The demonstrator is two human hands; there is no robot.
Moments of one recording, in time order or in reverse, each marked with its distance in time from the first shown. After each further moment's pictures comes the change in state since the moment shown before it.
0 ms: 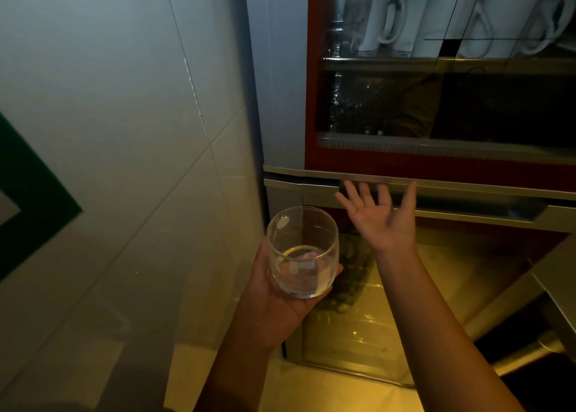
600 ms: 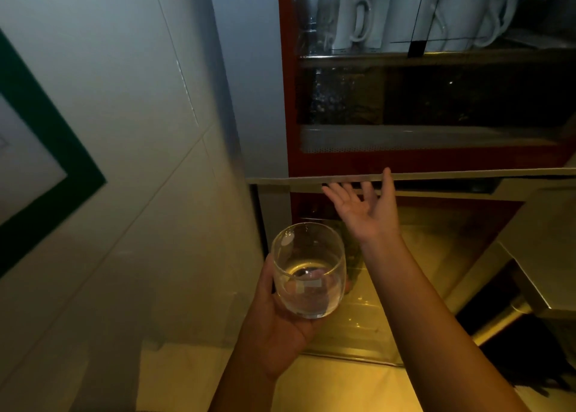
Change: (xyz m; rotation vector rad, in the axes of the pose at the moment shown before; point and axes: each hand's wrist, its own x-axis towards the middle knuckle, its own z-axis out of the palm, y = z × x) left_hand -0.042 -0.043 0.011 -0.050 0.096 -0.059; right_hand -0.043 0.000 0.011 0.100 0.093 0.006
